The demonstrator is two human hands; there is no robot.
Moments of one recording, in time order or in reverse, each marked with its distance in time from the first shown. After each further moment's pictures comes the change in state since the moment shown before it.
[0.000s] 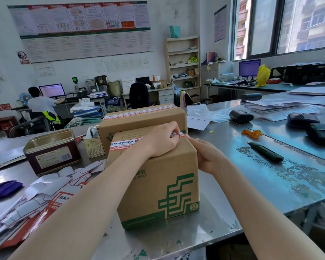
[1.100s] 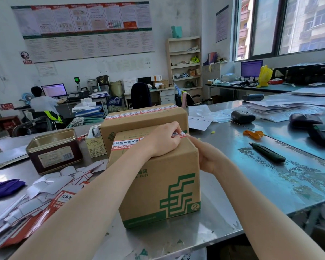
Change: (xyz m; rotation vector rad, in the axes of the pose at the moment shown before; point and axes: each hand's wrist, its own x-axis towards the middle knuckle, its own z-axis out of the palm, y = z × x) left_hand 0.000 -0.001 0.001 -0.013 -0.003 -0.010; right_hand 0.018 0.003 -0.008 -0.047 -0.039 0.082
